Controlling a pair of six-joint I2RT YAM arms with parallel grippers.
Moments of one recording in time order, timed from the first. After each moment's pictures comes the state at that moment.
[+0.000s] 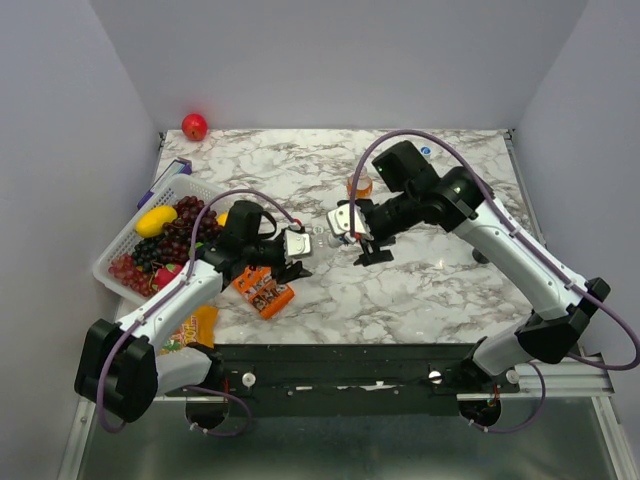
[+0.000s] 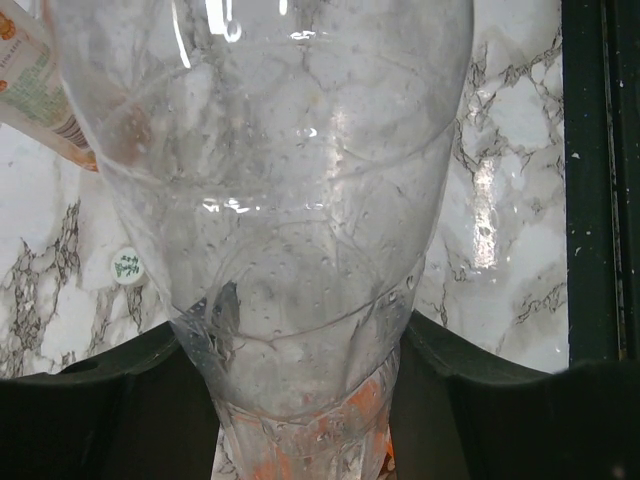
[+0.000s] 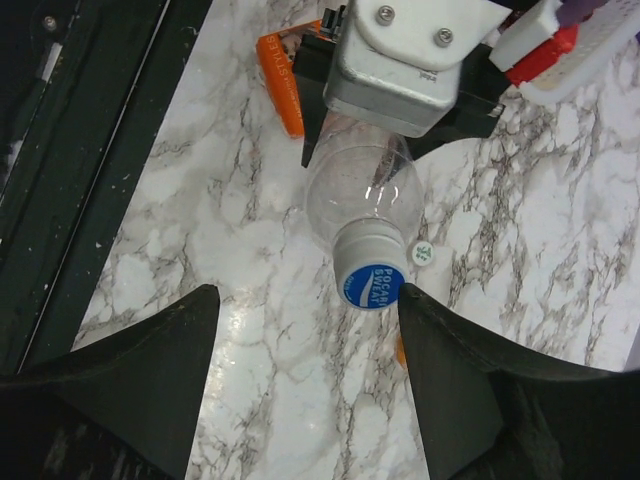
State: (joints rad) left arm -0.45 1.17 0.74 -0.26 0.82 0.71; right arm 0.78 1.50 1.75 -1.19 -0.62 -1.12
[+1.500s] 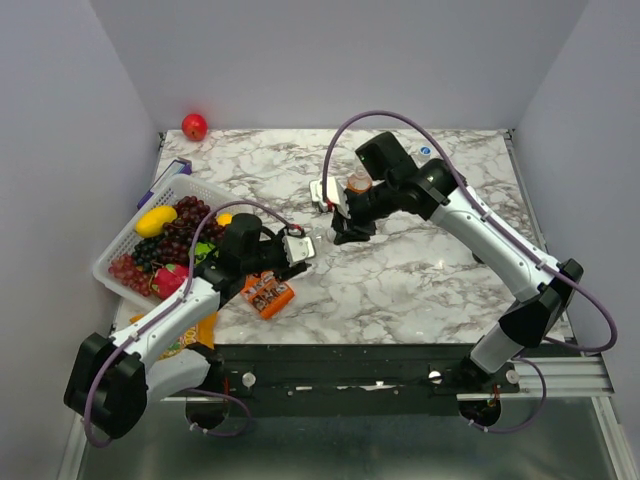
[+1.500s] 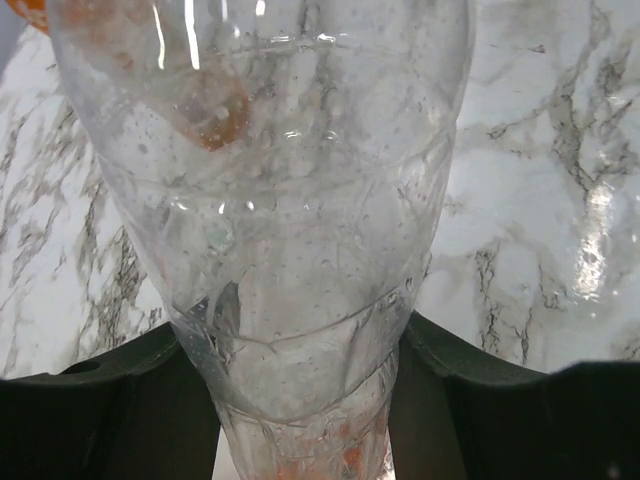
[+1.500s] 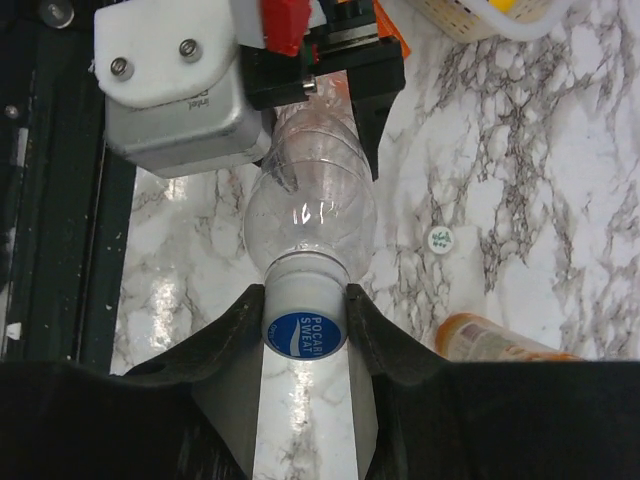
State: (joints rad) left arm -0.50 1.08 0.63 -0.04 0.59 0.63; right arm 0.77 1.62 1.78 -1.05 -0.58 -0.85
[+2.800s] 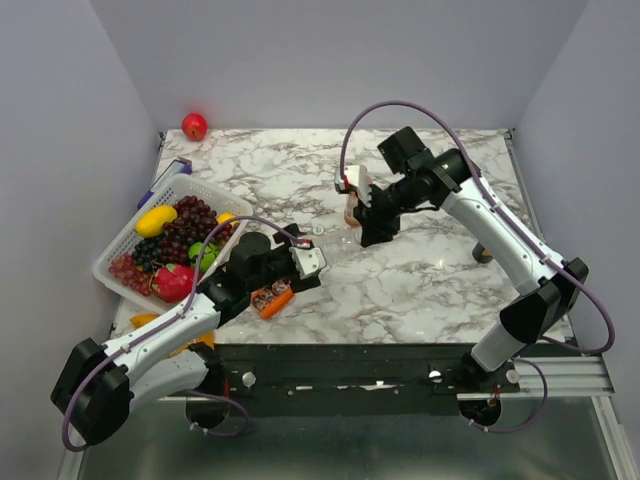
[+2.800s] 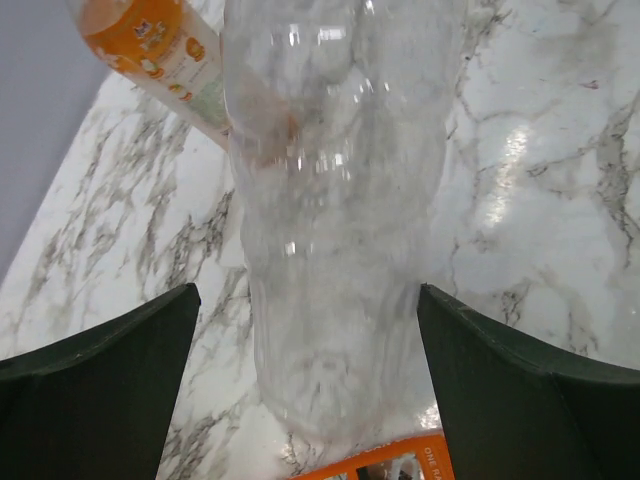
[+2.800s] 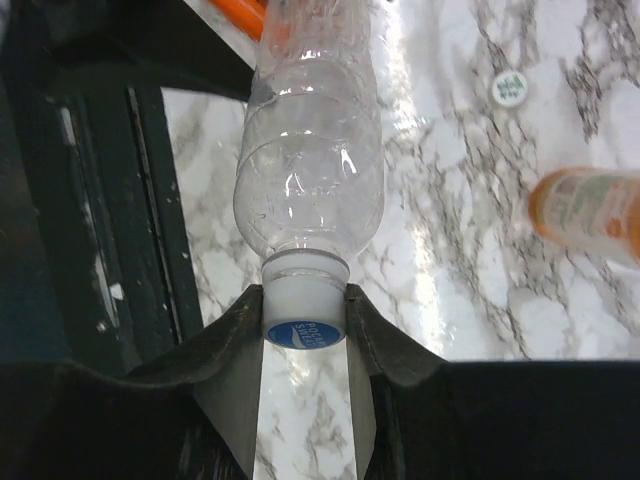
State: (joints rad) left arm -0.70 0.99 0.52 0.15 0.24 0.57; right arm 0.63 1.63 1.76 -1.20 -0.57 -0.64
